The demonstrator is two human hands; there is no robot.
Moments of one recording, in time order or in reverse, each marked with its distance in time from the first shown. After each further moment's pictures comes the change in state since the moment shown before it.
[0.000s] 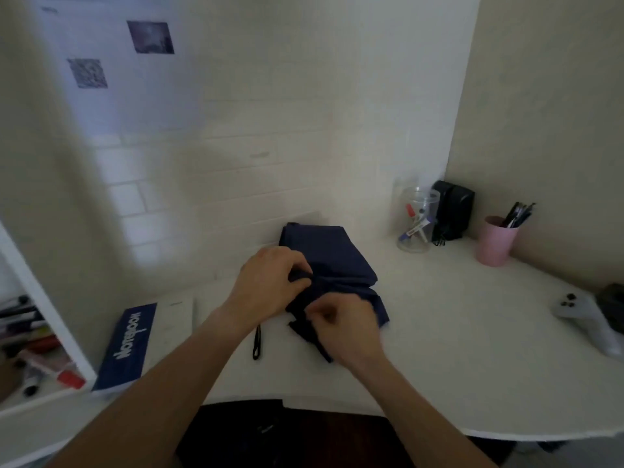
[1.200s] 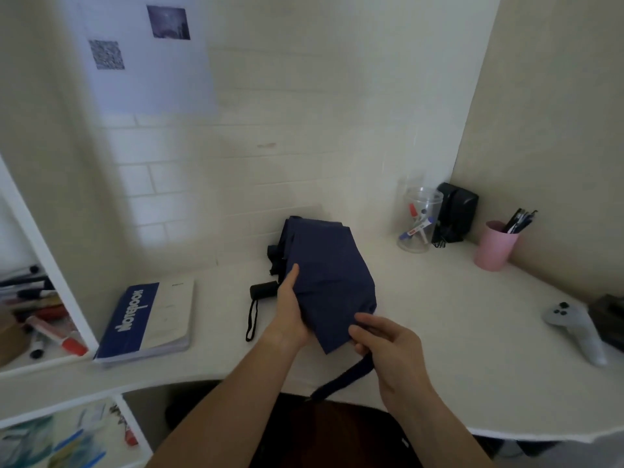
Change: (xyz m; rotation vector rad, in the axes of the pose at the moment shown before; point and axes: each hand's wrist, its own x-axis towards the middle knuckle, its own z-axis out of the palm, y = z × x) left_hand -0.019 0.026 0.106 -1.967 -0.054 -1.001; right_hand -0.060 0.042 -0.050 0.874 0.170 0.511
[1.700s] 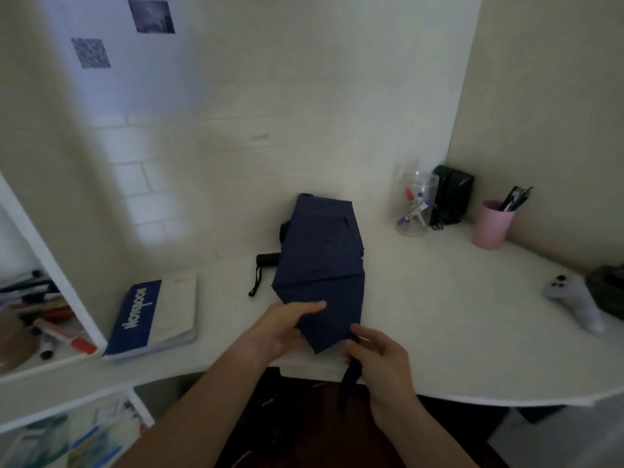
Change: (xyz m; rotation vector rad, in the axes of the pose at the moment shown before) left_hand -0.025 0.004 -0.038 0.578 0.133 -0.012; right_hand -0.026 0.036 0.011 0.076 0.050 0.123
